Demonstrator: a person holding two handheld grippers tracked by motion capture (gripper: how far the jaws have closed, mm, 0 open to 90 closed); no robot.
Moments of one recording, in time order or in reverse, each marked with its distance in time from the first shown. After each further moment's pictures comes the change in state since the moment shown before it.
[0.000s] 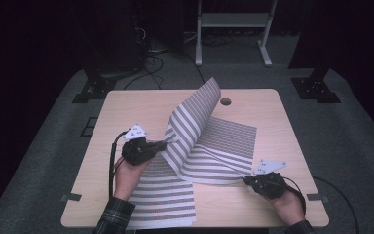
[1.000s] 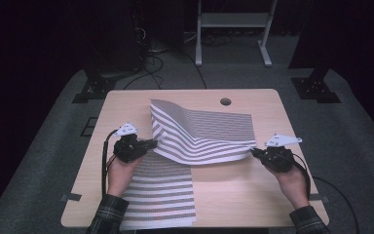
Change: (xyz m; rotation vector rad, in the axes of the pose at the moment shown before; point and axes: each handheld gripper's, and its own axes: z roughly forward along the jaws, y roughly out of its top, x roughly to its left) left arm 0.026 -0.006 -0.005 0.036 0.053 -0.069; right arm -0.056 0.037 -0.012 -0.128 -0.126 0.092
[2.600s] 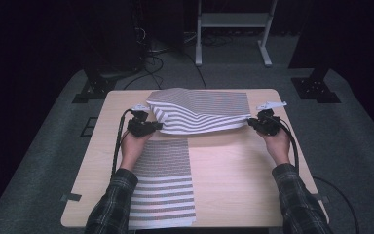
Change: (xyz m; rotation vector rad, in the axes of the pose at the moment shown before) left arm 0.072 0.030 0.086 0.098 0.076 -0.041; right arm -0.082 0.055 0.085 0.030 -0.092 0.106
